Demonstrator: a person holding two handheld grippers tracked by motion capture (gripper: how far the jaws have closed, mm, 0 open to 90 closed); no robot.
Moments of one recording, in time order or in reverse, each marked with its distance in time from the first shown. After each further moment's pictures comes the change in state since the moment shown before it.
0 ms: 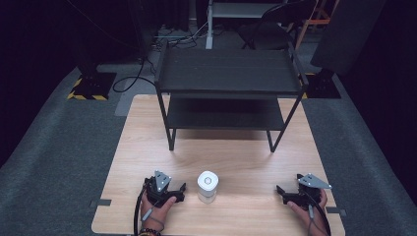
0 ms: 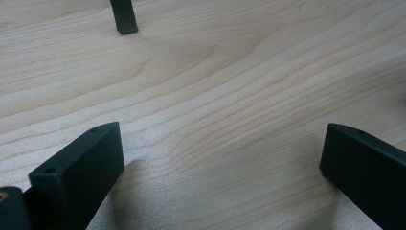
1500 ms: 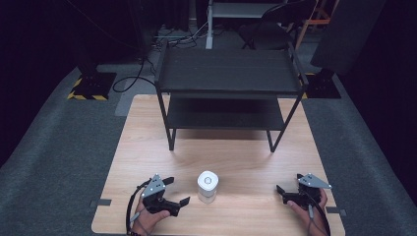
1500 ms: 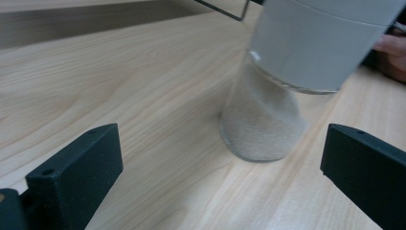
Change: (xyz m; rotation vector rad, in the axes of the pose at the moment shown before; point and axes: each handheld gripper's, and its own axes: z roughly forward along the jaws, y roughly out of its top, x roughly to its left) left arm 0.070 0.000 -0.014 -0.108 -0.518 0.059; right arm 0.001 0.000 0.000 0.001 -0.004 0.005
